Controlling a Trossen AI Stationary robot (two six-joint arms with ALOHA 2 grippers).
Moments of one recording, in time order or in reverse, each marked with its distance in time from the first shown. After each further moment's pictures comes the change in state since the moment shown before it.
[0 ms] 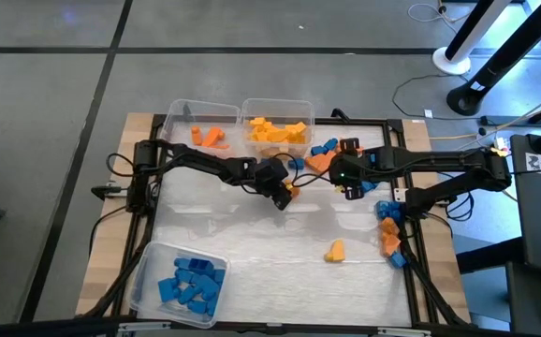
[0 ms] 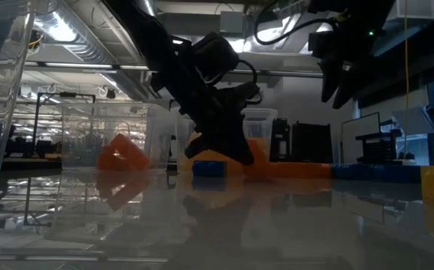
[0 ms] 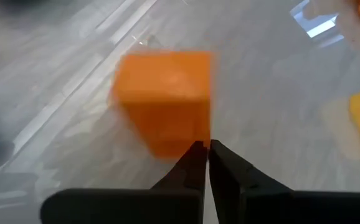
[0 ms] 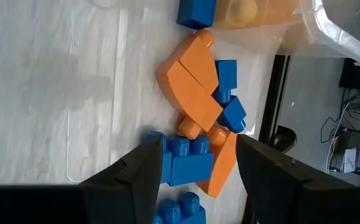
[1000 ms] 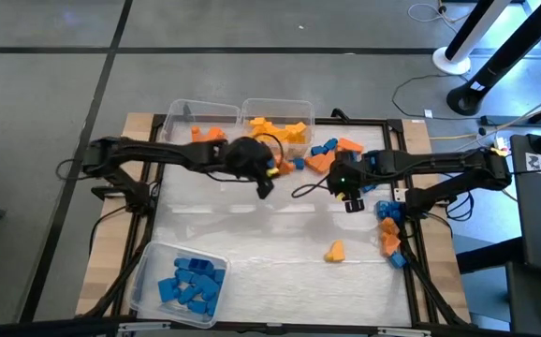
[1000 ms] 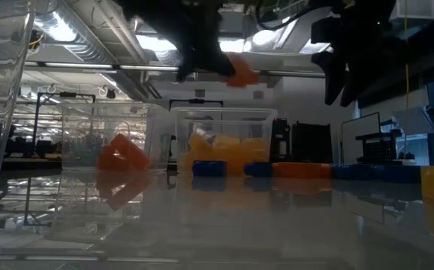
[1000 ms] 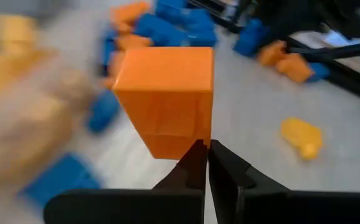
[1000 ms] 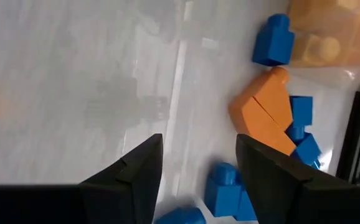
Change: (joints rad) left arm -0.018 -0.436 0.000 -0.235 -0.156 0.246; right arm 0.061 0.000 0.000 0.017 -0.259 0.059
